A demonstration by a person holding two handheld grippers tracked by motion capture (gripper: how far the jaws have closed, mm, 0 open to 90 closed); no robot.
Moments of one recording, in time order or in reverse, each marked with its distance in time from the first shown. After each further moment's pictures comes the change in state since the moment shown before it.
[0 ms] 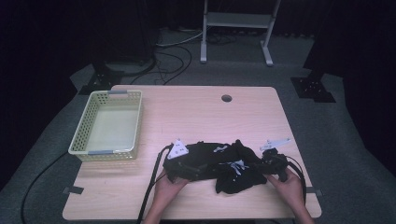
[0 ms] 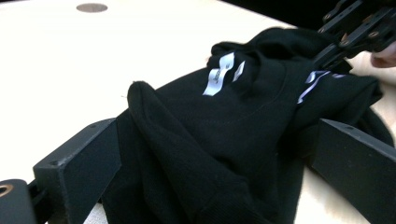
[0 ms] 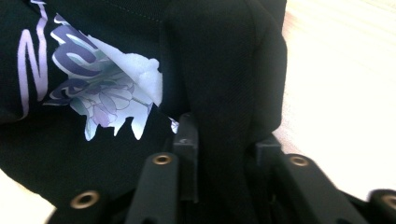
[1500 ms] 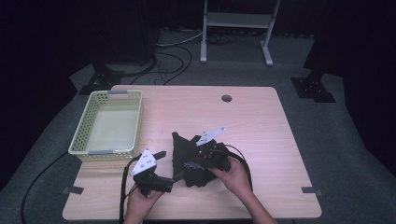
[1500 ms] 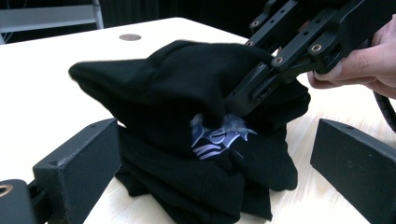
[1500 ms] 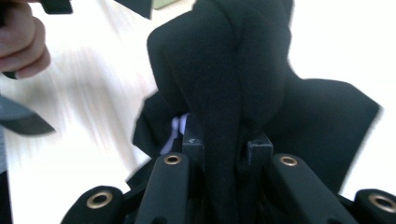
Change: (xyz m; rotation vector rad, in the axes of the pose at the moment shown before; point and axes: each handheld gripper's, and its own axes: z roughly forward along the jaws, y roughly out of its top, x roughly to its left) left arm -0.001 -0.015 -0.090 -0.125 0.047 0.001; right arm 0.137 0.119 0.049 -0.056 0.141 -0.273
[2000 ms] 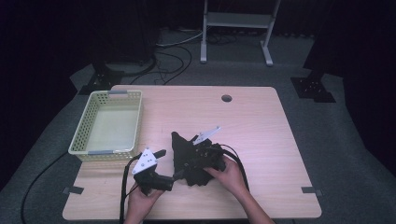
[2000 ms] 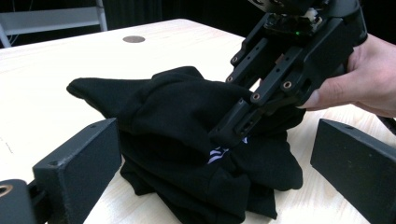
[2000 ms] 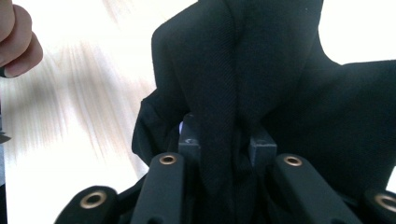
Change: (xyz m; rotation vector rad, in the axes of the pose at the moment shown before) left arm 0.002 -0.001 -0.002 -0.006 0.017 0.002; right arm -0.008 -0.002 0.033 0.046 0.096 0.057
